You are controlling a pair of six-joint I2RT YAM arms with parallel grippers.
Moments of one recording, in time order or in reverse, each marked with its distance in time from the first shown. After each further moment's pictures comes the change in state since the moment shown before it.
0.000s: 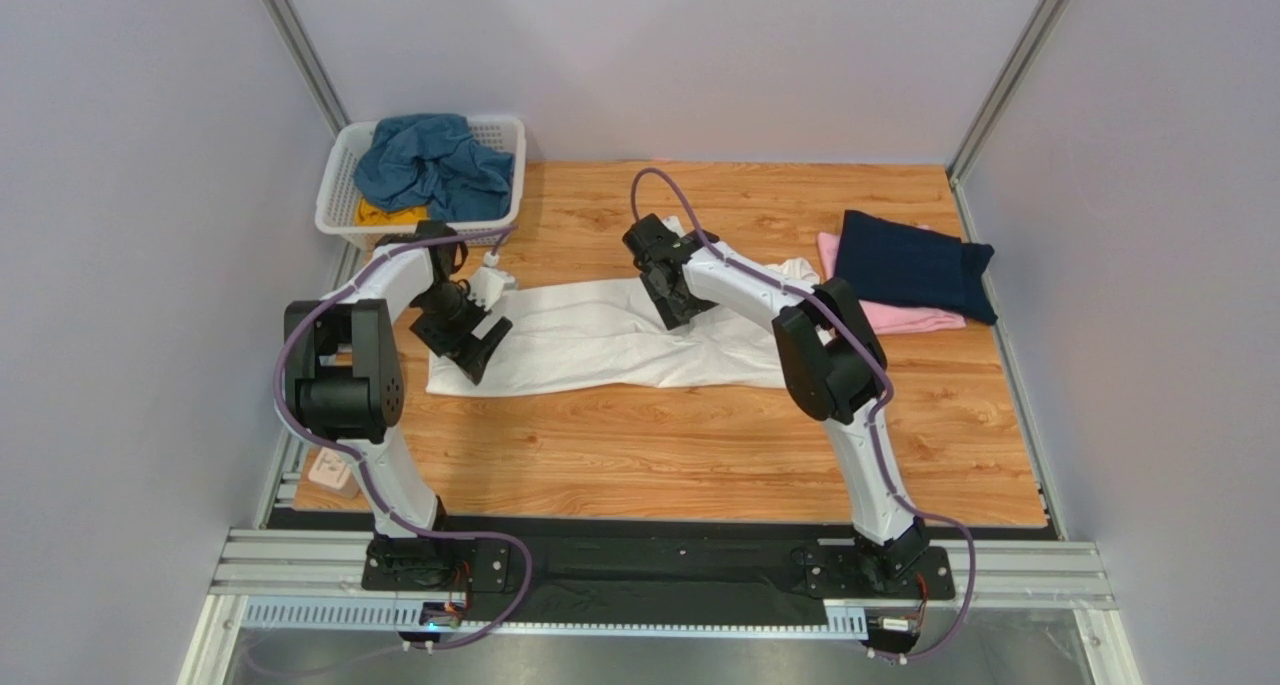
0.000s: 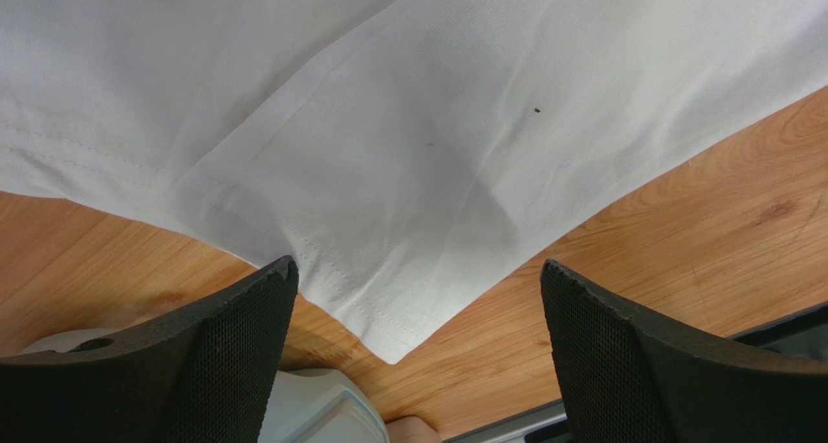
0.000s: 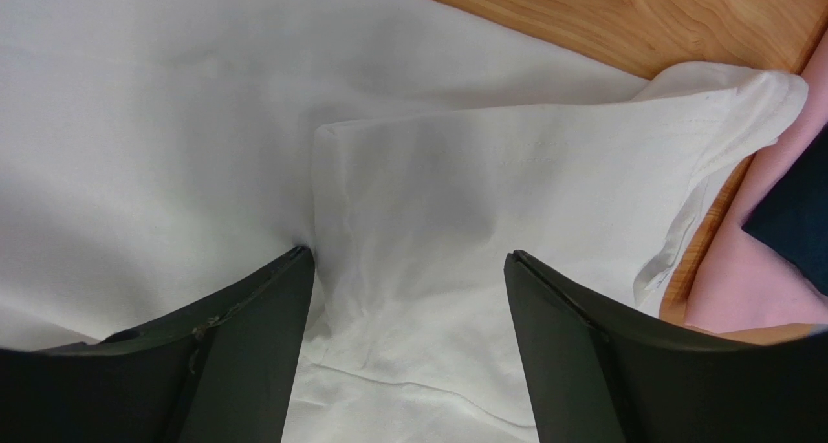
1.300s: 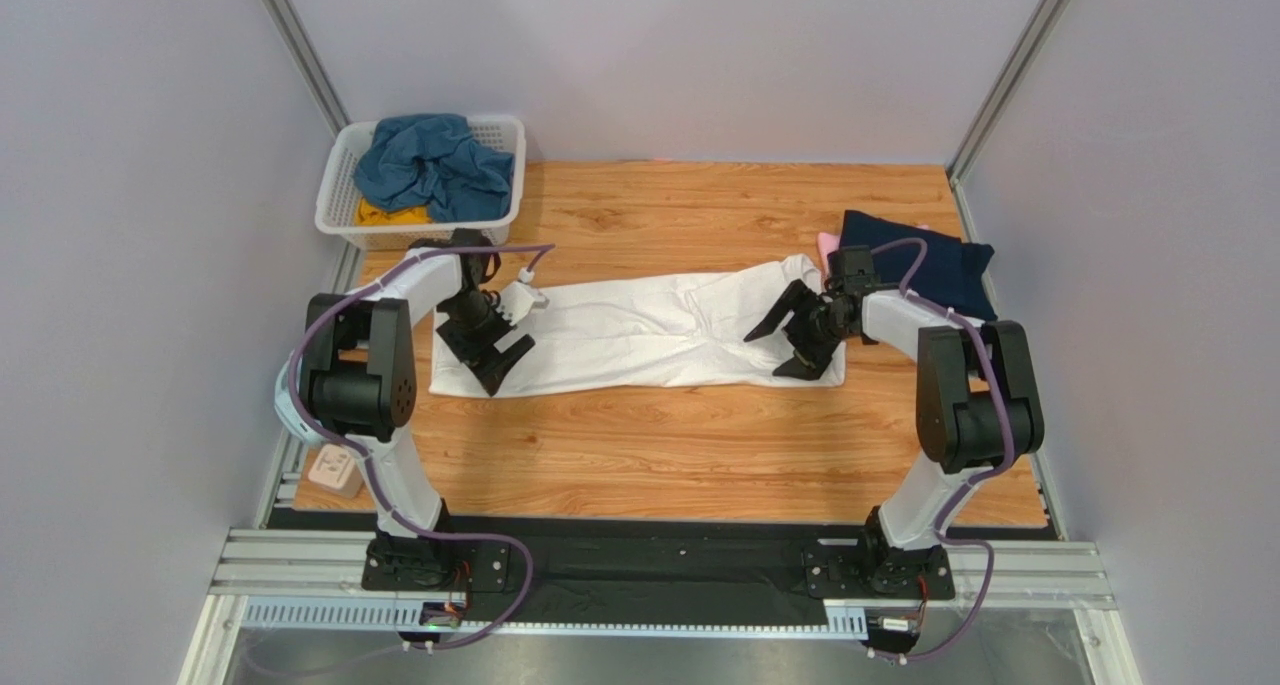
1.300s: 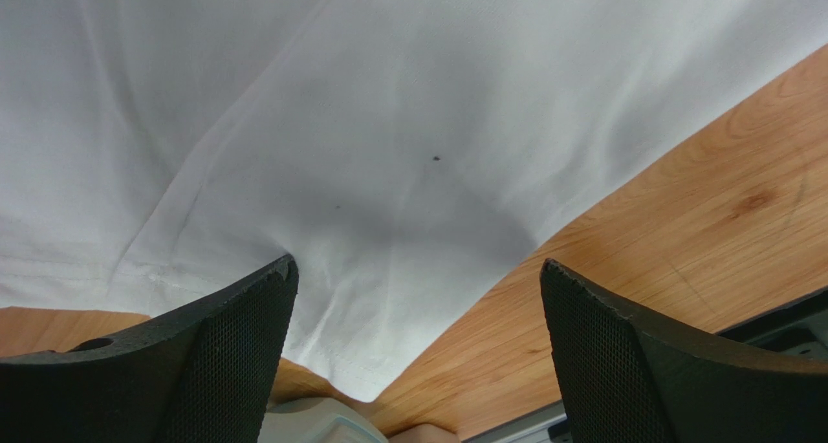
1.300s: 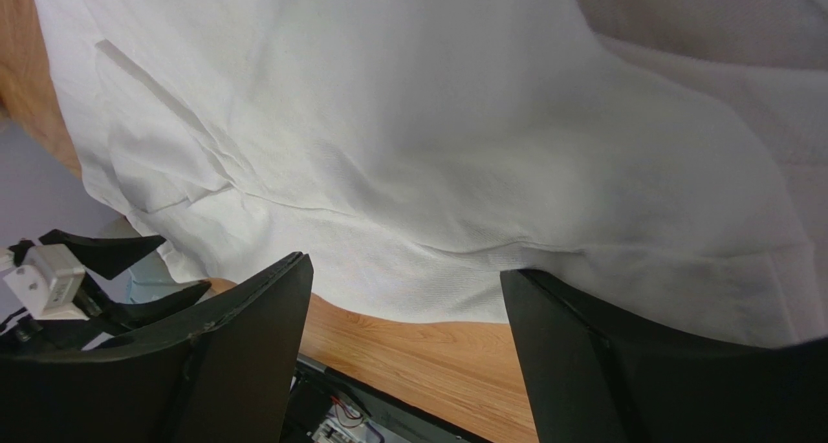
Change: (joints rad) left arm -0.119 0.019 -0.015 -0.006 -0.010 0.062; right arm -0.567 -0.500 -0.826 0.406 -0.938 0.649
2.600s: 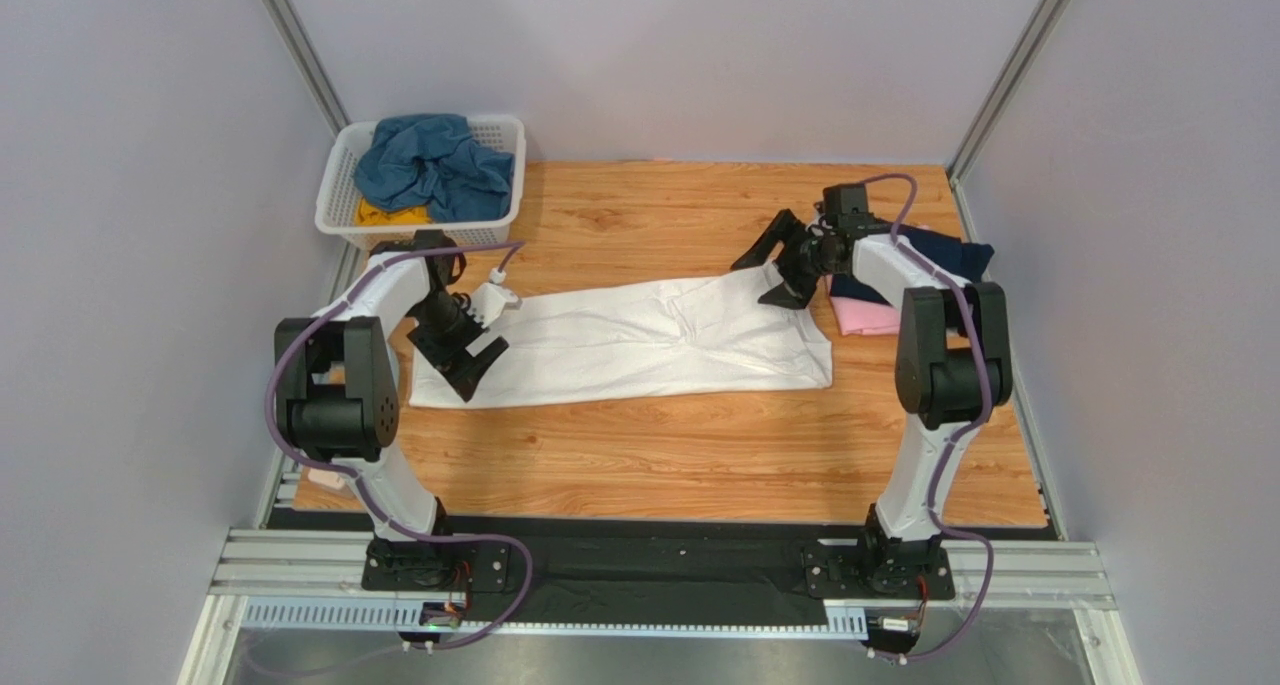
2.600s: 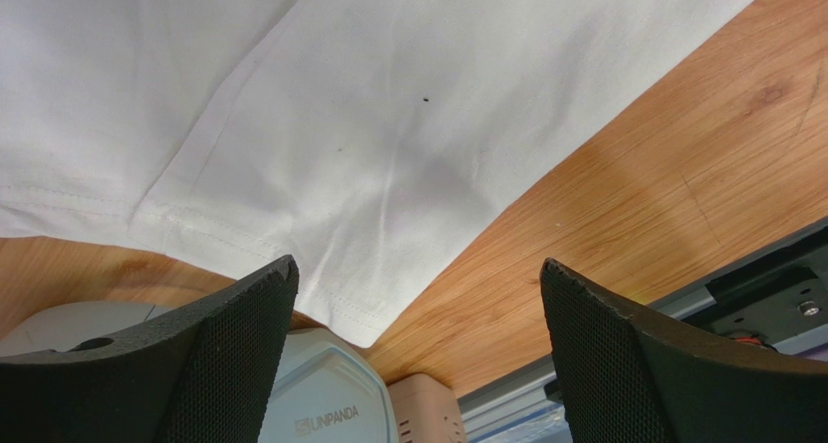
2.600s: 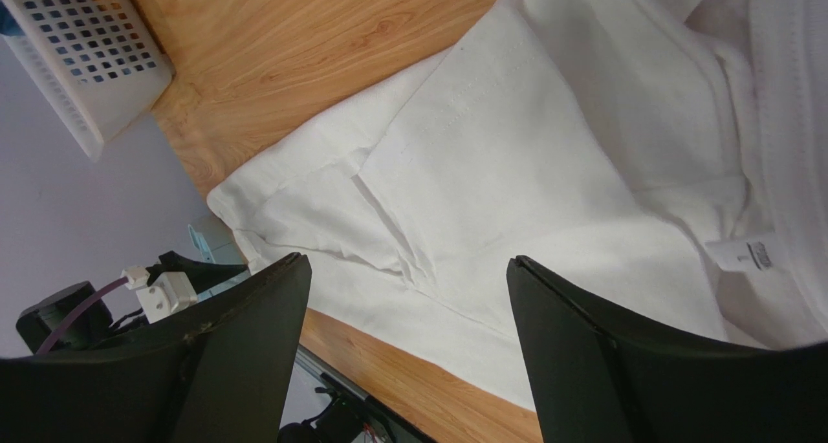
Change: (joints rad) left arm 0.111 -0.107 -0.043 -0.080 0.006 0.079; right arm -0.020 0.180 0.409 -0.012 -0.105 -0.039
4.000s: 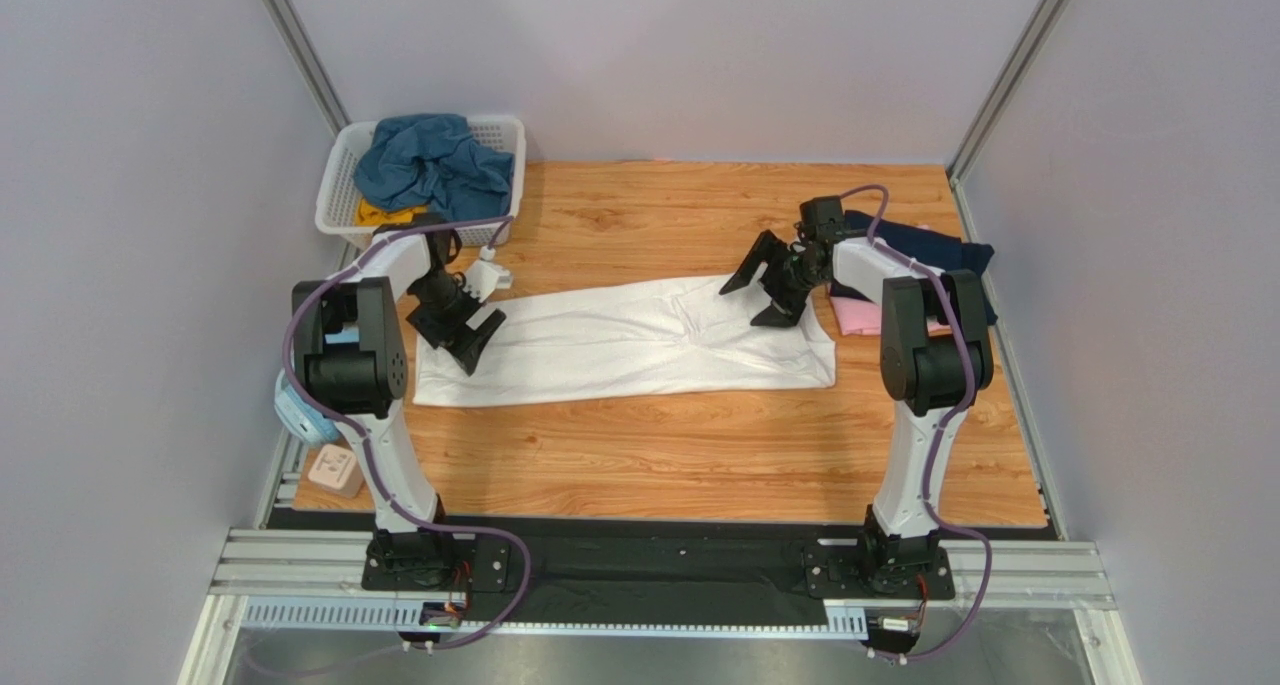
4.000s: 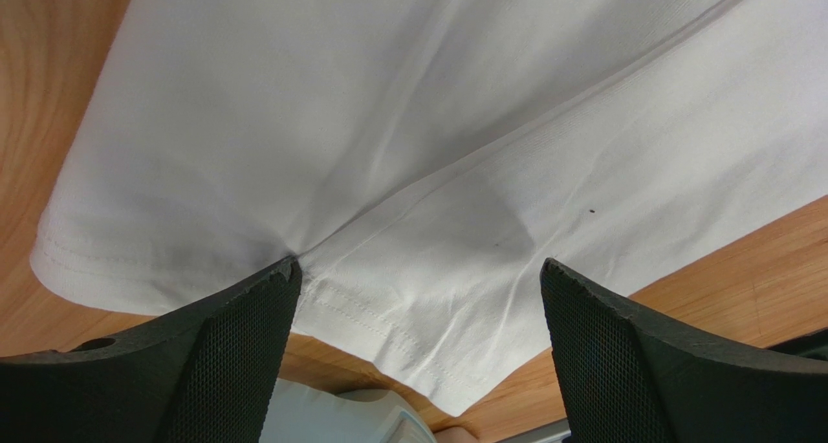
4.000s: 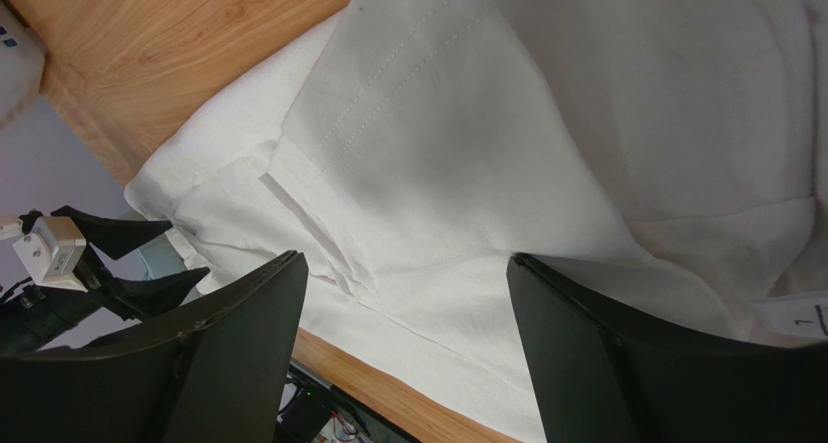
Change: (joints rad) left arm 0.041 0.223 0.177 0.062 -0.010 -0.079; right arm 0.053 0.126 0.016 -0.052 0.047 -0.044
